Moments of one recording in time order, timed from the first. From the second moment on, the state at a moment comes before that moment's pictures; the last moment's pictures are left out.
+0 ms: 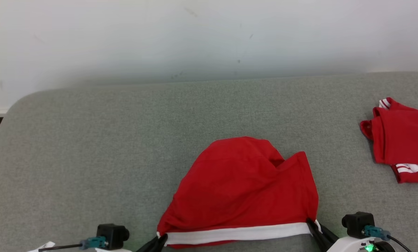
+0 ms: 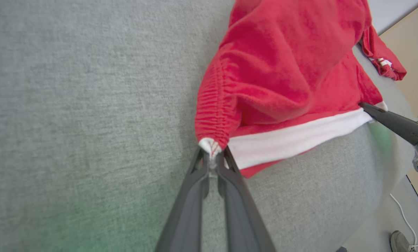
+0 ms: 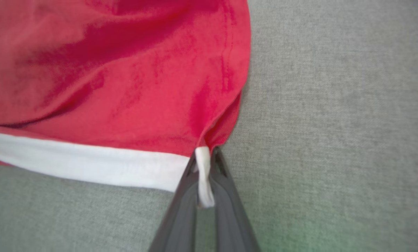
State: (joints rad) left arm -0.15 0.36 -0.55 0.33 -0.73 -0.13 0.02; right arm -0.26 -0.20 0.49 0.59 0.61 0.13 0.00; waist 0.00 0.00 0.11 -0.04
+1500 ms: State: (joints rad) left arm -1.29 0.44 -0.76 0.61 -0.93 -0.13 0.27; right arm -1.26 -0.33 0.59 0.72 0.76 0.13 0.02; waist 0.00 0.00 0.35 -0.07
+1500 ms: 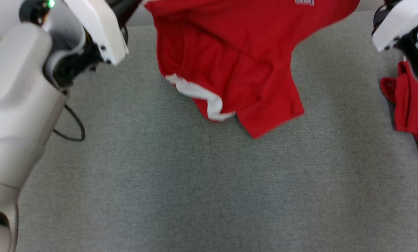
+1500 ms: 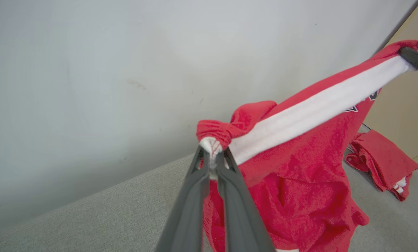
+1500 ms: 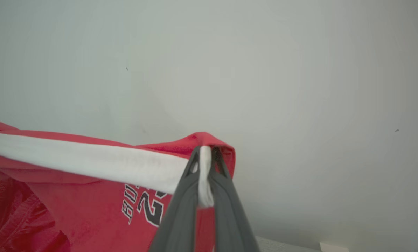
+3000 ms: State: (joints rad) left arm -1.07 0.49 -0.89 0.70 -1.41 -0.12 0.57; right arm -1.07 -0.57 1.00 0.51 1.13 0.13 0.16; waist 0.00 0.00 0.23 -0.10
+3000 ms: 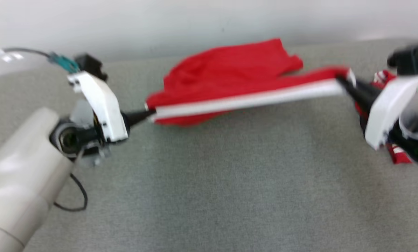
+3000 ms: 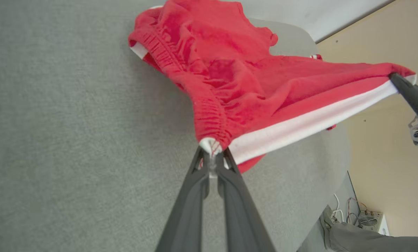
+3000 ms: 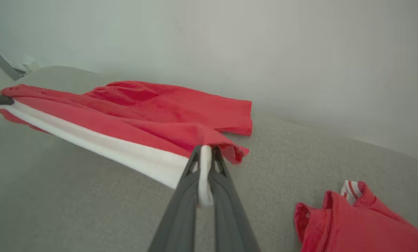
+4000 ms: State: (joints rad) left arm -0.67 0.83 -0.98 -0.12 -1.70 0.22 0.99; right arm -0.69 -1.01 0.96 -0.03 1.48 0.13 0.73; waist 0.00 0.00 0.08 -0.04
